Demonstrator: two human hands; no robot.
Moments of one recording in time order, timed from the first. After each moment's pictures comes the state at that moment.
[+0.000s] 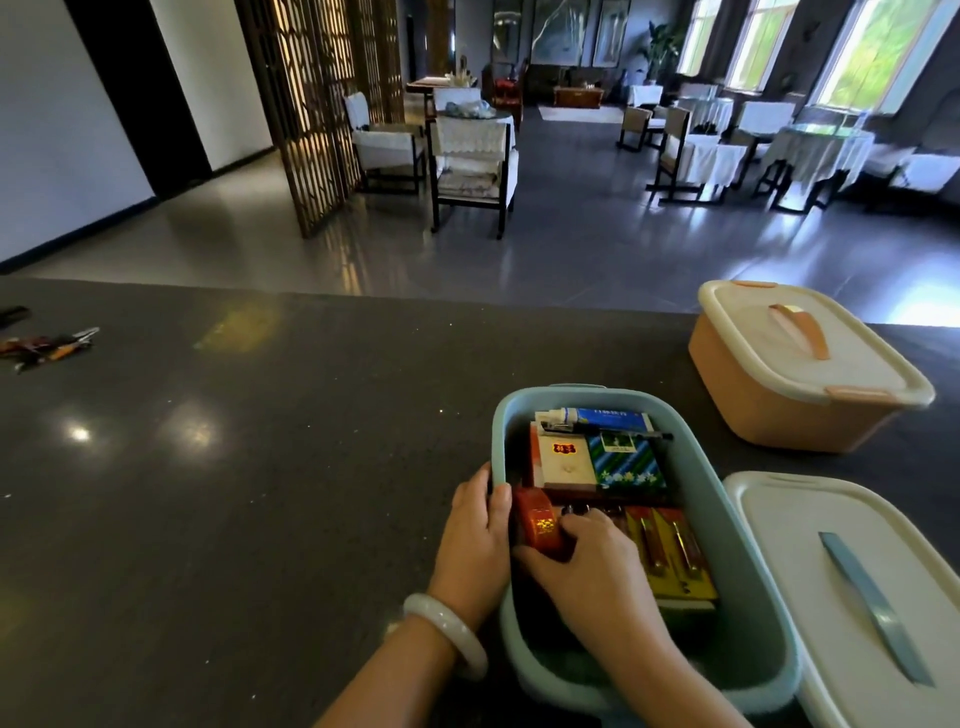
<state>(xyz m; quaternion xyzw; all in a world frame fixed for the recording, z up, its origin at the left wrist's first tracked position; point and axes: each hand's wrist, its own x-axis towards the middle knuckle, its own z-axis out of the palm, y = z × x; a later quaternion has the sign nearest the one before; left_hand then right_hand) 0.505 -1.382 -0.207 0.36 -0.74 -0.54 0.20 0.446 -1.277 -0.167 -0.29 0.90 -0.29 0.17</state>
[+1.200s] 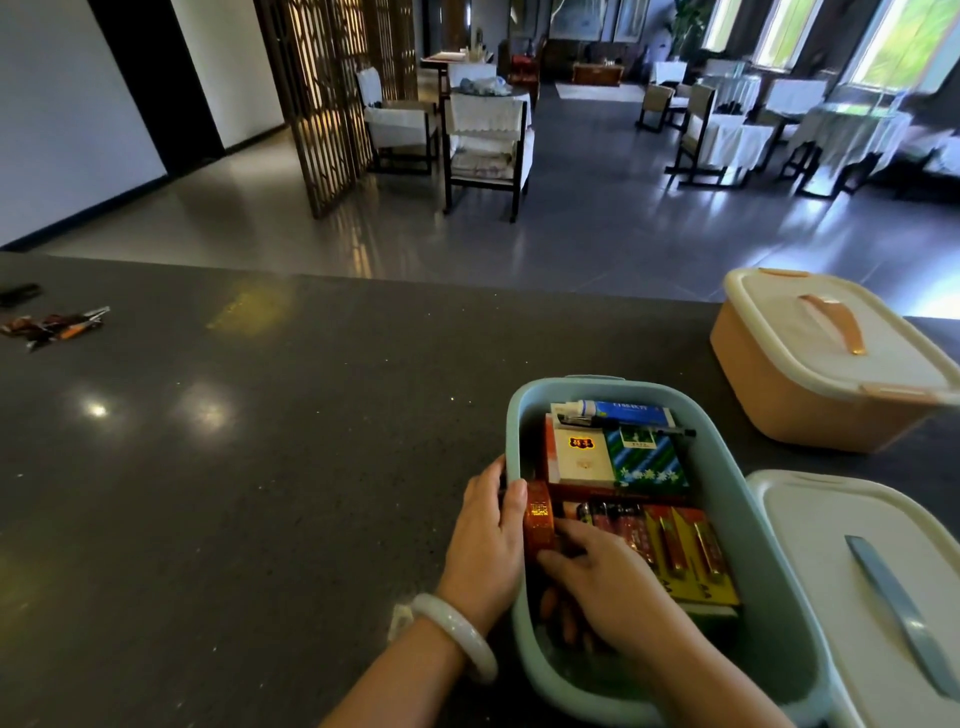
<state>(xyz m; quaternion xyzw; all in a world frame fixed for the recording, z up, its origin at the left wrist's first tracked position) 0.509 -1.383 -0.207 0.34 -0.73 -0.55 0.21 0.433 -1.279 -0.172 -0.26 0.81 -0.33 0.41</state>
